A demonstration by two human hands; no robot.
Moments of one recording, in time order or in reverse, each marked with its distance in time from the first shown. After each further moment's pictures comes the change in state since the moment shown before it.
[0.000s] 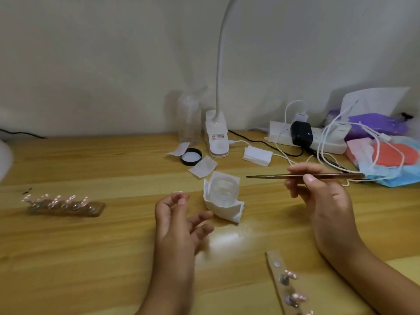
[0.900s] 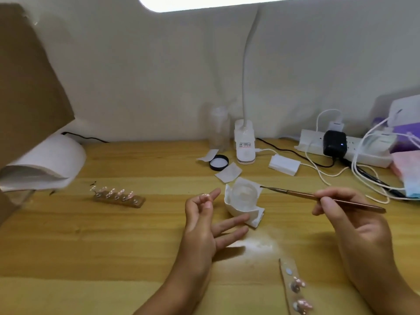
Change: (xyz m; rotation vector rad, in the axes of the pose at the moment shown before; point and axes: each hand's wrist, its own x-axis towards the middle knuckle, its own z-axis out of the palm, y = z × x) left_hand -0.016 0.007 0.001 0.001 -0.219 -0.037; right_hand -0.018 -0.018 -0.008 -0.034 -0.040 -0.007
